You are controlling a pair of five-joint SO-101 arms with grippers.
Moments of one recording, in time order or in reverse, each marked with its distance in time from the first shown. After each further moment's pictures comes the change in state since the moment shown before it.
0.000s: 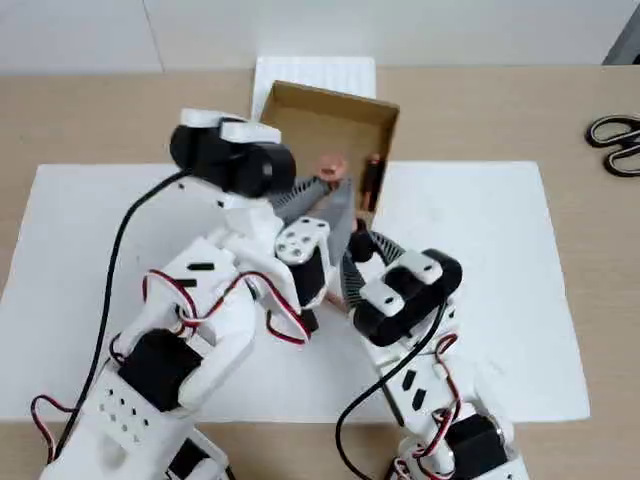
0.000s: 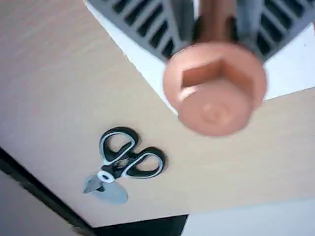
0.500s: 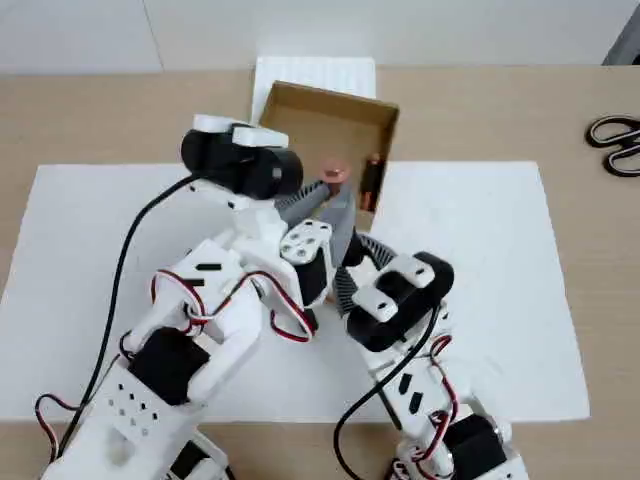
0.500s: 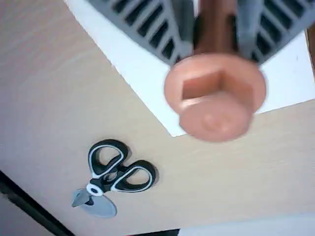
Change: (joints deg) left arm -0.4 0.1 4.0 -2.7 0.0; right arm -2.8 0.0 0.0 0.0 0.1
